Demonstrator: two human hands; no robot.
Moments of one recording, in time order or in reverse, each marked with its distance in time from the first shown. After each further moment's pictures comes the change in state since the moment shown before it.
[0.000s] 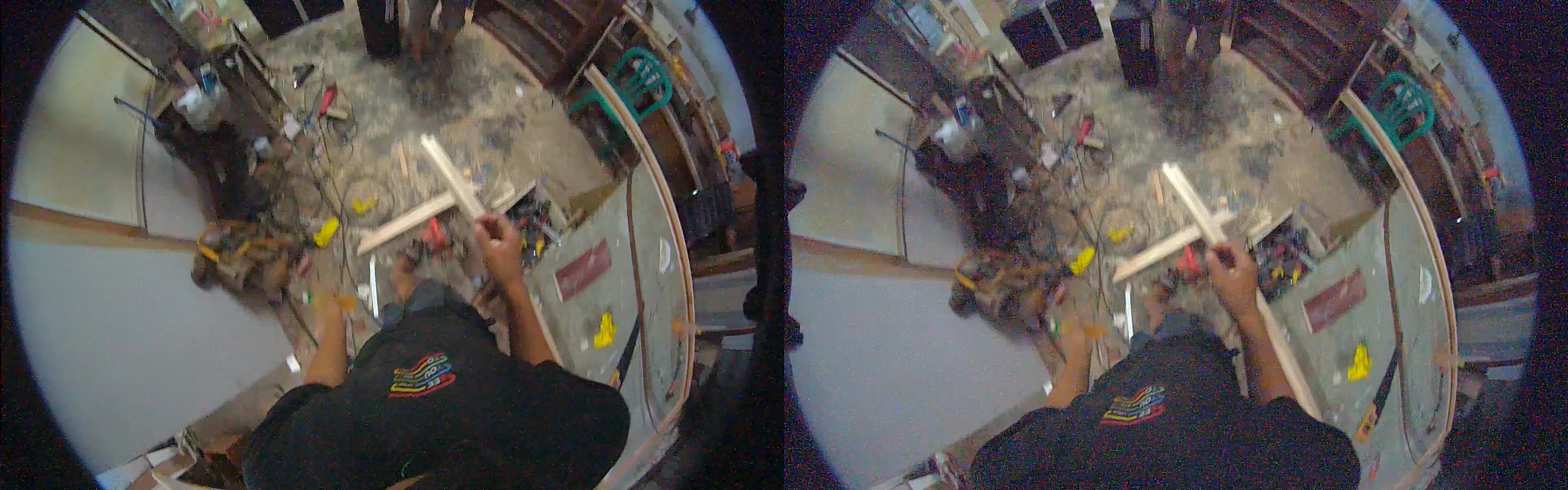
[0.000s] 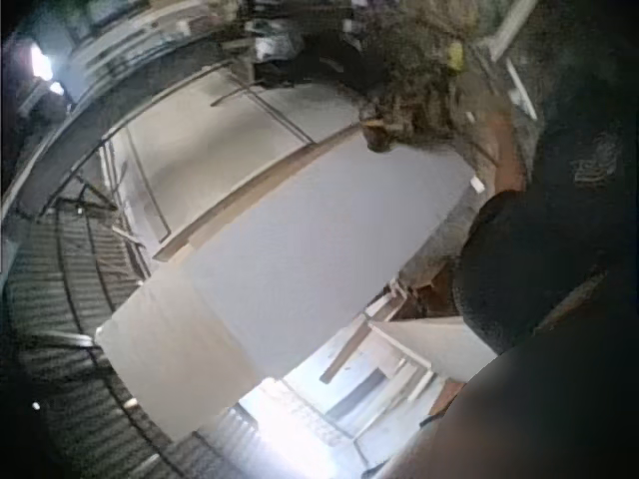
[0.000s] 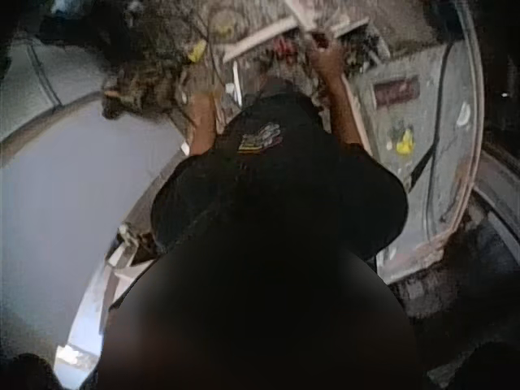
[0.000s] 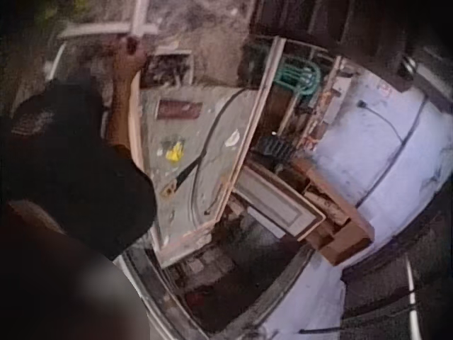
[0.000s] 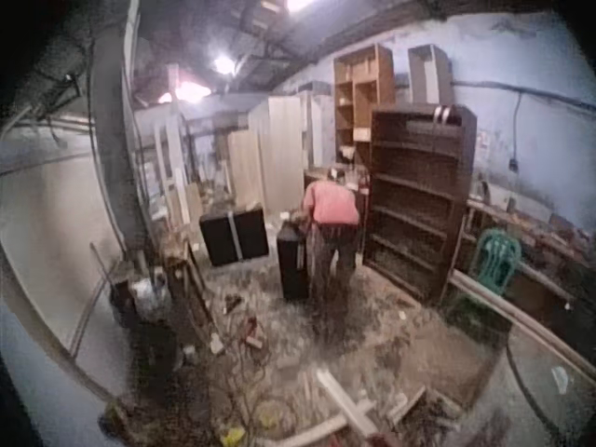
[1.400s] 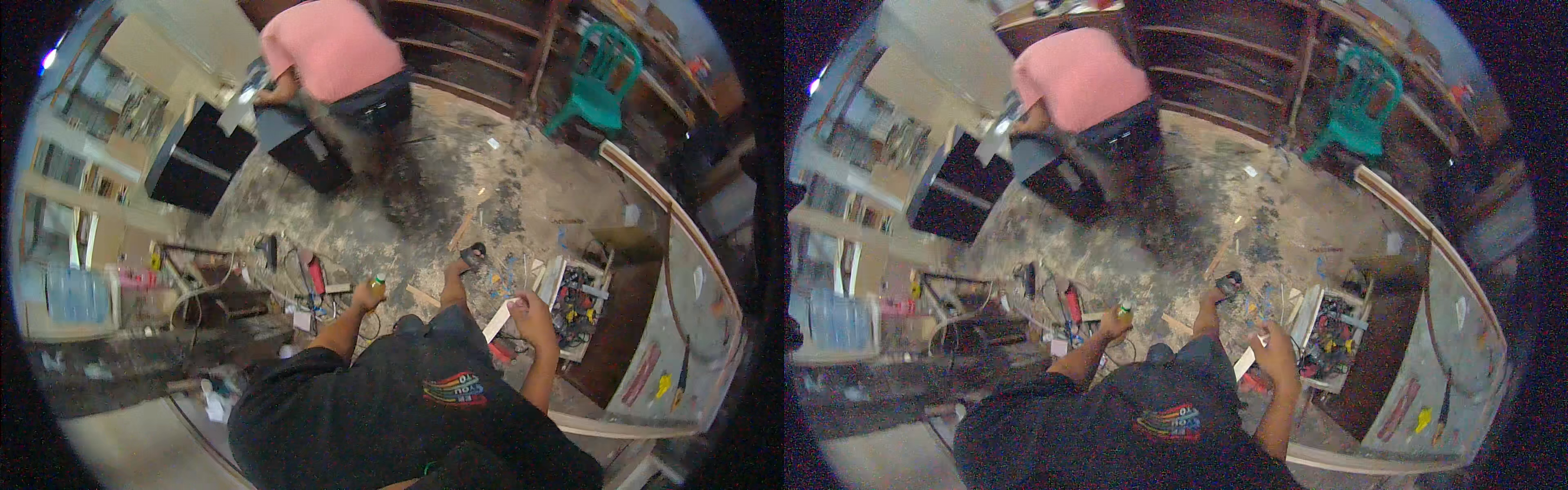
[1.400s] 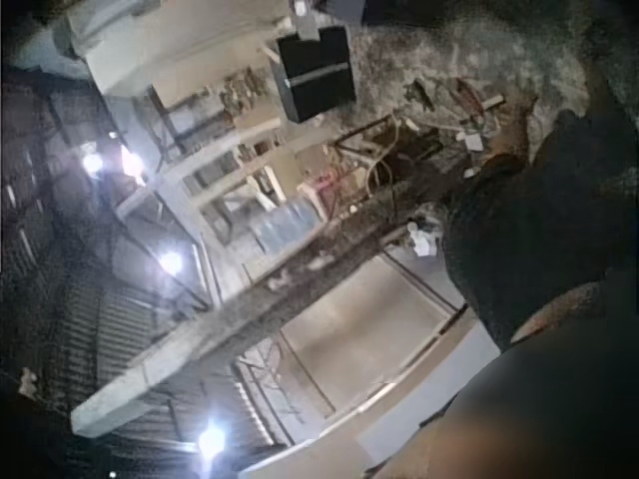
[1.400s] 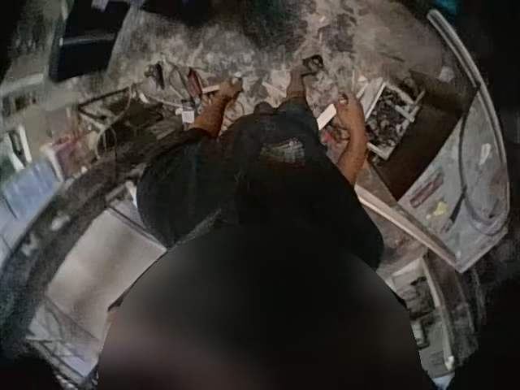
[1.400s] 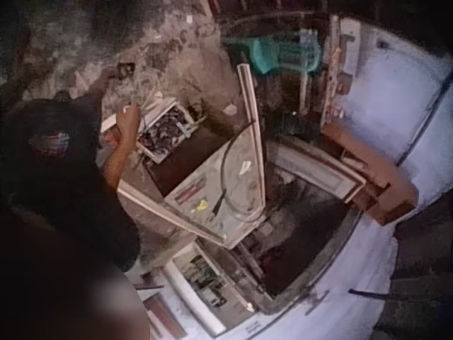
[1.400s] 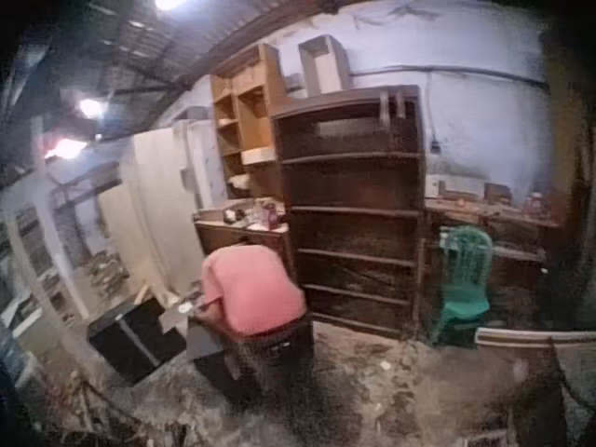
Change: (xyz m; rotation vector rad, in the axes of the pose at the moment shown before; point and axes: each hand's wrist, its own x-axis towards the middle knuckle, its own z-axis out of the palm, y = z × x) left_hand 0.615 0.588 0.380 0.882 -0.794 0.845; right_hand 0.544 -0.010 0.072 -0.277 0.282 0.537
